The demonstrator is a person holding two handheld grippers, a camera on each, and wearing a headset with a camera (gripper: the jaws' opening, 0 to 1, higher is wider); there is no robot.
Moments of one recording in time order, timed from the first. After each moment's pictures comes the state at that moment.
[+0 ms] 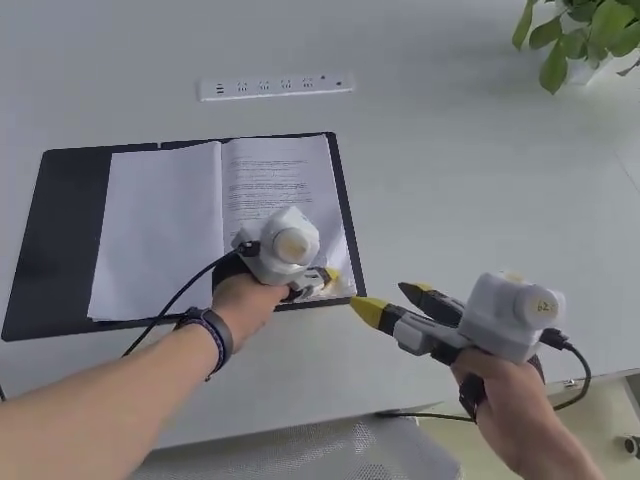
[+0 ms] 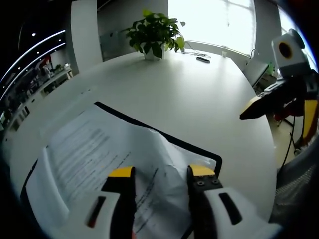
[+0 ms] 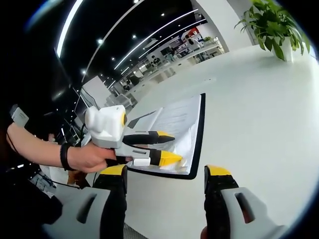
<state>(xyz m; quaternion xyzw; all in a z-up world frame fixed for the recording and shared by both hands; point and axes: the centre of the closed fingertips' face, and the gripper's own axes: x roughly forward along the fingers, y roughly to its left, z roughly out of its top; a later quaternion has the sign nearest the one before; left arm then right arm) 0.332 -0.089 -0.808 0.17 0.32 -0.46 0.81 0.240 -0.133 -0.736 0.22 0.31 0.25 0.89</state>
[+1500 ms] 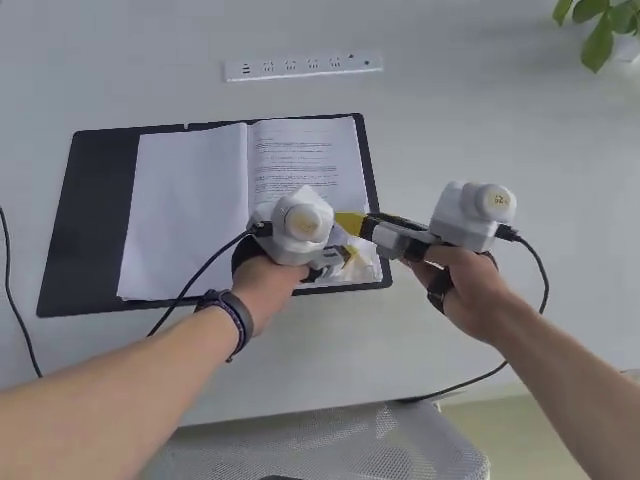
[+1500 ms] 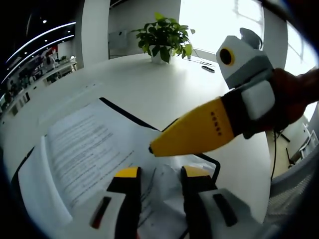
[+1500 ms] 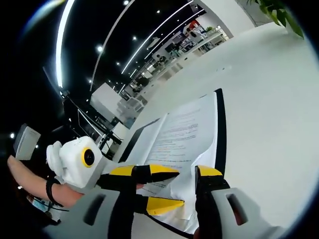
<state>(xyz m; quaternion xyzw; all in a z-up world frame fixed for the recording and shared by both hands) 0.333 -0.086 -0.804 0.12 0.33 -0.45 0.82 0.346 -0.087 -0.766 0.30 0.32 0.30 0.85</state>
